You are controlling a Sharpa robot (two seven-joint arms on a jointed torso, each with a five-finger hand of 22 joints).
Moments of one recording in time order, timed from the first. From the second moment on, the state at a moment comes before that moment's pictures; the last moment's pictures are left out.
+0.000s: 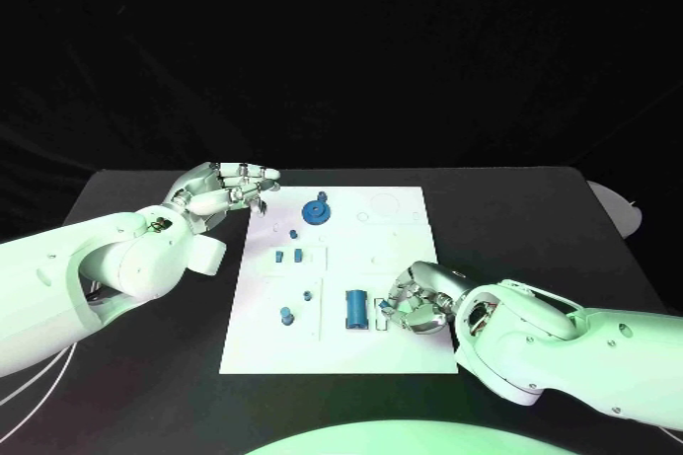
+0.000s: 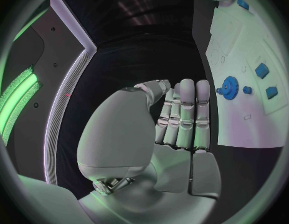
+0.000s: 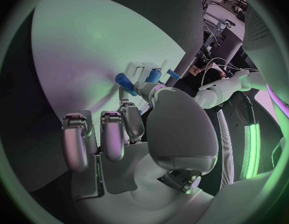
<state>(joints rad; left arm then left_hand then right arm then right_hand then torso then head) 1.21 -0.93 -0.04 1.59 -0.10 -0.22 0.28 1.45 -0.22 0.58 0.11 0.23 0.90 0.18 0.28 0.31 0.99 0.11 0.46 0.16 1.09 0.04 1.09 0.43 0.17 0.87 0.14 1.00 0.81 1.04 -1.01 -0.16 1.99 -1.34 -0.49 -0.60 1.21 -0.18 0.63 0.23 0.23 1.02 0.07 0.35 0.52 1.45 -0.02 1.25 1.31 1.47 -0.08 1.51 1.31 0.01 1.46 0.03 1.57 1.31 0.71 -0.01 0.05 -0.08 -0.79</state>
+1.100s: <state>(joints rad) 1.21 -0.93 -0.04 1.59 -0.10 -0.22 0.27 1.45 -0.22 0.58 0.11 0.23 0.90 0.18 0.28 0.31 0.99 0.11 0.46 0.16 1.09 0.04 1.09 0.43 0.17 0.87 0.14 1.00 0.81 1.04 -0.98 -0.16 1.96 -1.31 -0.48 -0.61 1.05 -0.18 0.45 0.29 0.36 1.06 0.04 0.42 0.59 1.46 -0.02 1.28 1.31 1.47 -0.08 1.51 1.31 0.01 1.47 0.03 1.57 1.31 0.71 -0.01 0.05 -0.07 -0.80</state>
